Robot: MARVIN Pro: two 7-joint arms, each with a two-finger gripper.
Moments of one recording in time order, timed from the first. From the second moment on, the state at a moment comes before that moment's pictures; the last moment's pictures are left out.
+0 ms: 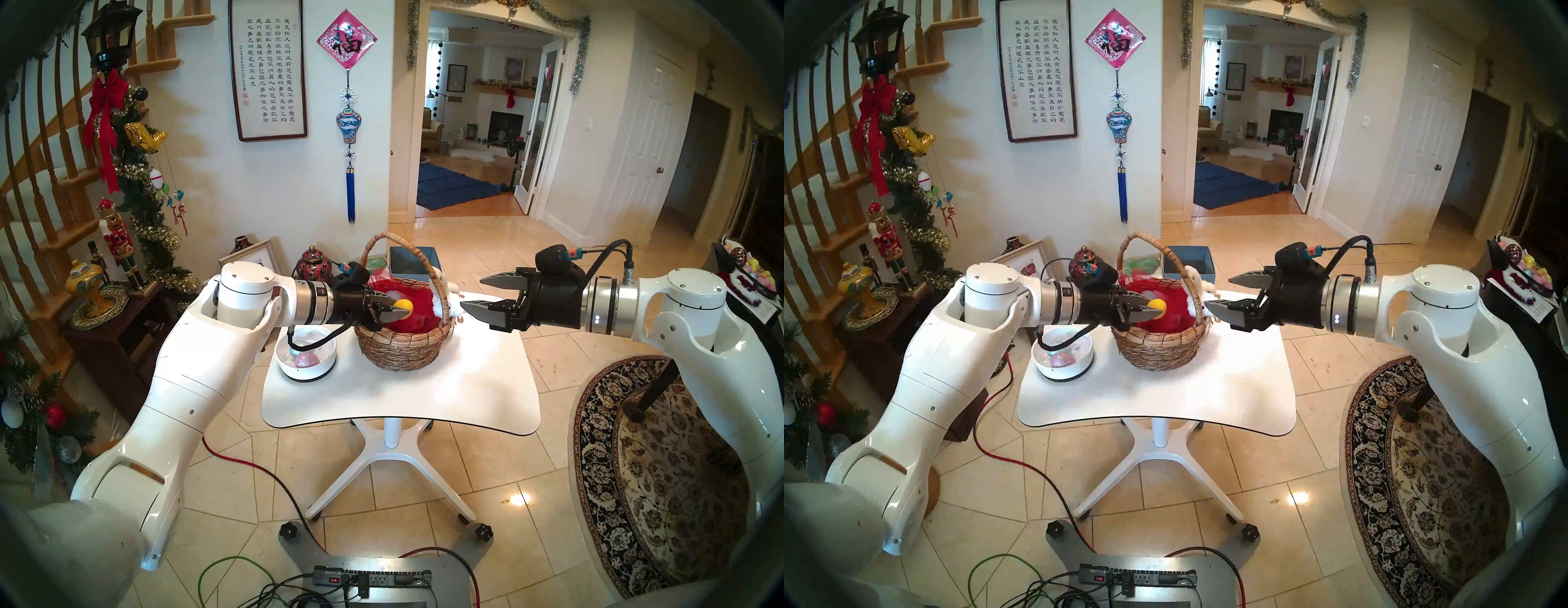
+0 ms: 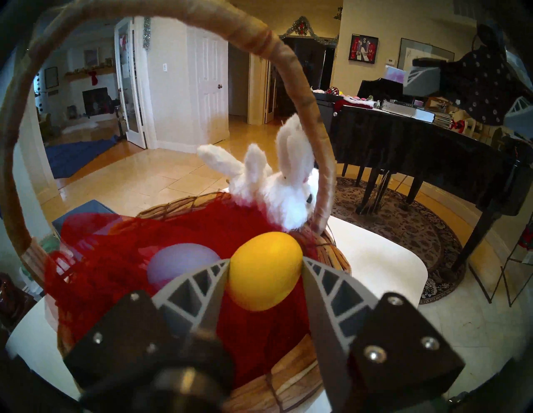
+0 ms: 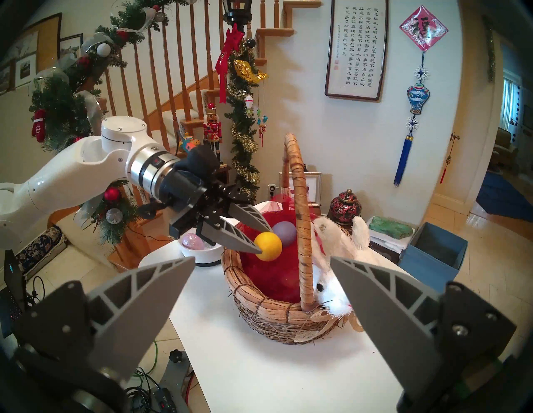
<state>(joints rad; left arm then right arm) 1.09 -1.18 -1.27 -1.47 -0.21 0.53 -0.96 -1.55 -0.55 1.58 -2.01 0.91 0.51 0.63</state>
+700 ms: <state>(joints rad) 1.12 -1.16 -1.27 -1.47 -0.20 0.53 -0.96 -1.55 -0.55 1.58 -2.01 0.91 0.51 0.62</state>
